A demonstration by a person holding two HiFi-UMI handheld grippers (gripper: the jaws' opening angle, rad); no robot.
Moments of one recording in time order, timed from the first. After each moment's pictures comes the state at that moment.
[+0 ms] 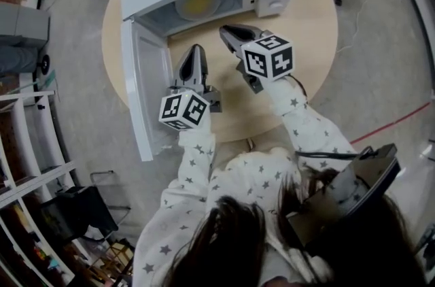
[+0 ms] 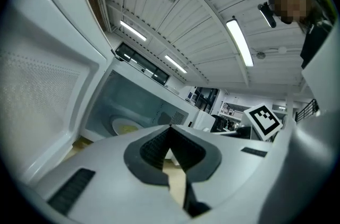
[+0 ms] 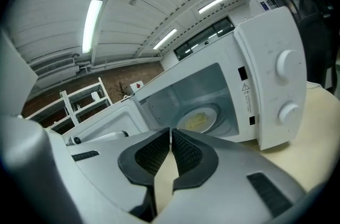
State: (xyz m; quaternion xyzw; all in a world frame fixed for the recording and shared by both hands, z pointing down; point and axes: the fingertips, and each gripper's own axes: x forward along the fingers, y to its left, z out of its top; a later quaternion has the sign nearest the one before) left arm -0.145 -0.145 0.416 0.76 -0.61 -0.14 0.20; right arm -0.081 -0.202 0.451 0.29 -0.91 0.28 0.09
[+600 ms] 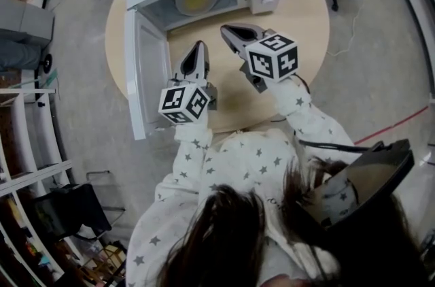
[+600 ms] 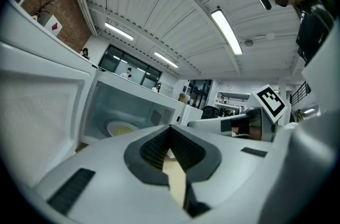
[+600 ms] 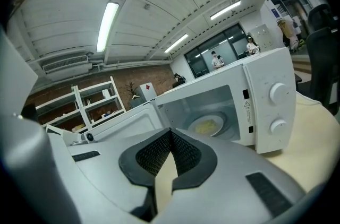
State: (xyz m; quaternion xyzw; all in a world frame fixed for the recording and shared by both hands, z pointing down) left arm -0.132 -0.113 0.401 0.79 -0.59 -0.08 0.16; right arm -0.078 -0.155 0.407 0.26 -0.93 0.24 0.07
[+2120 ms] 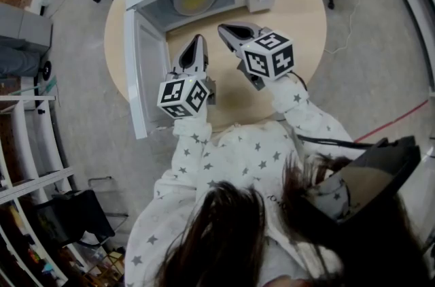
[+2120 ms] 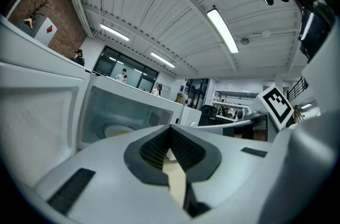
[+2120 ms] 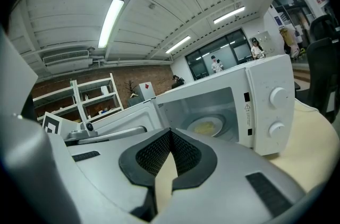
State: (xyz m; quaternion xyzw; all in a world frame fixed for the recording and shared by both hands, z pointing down) left arm -0.133 -0.120 0.393 0.80 -0.58 -0.07 0.15; right arm -0.082 -0.149 0.408 0.27 -0.94 0.21 0.08
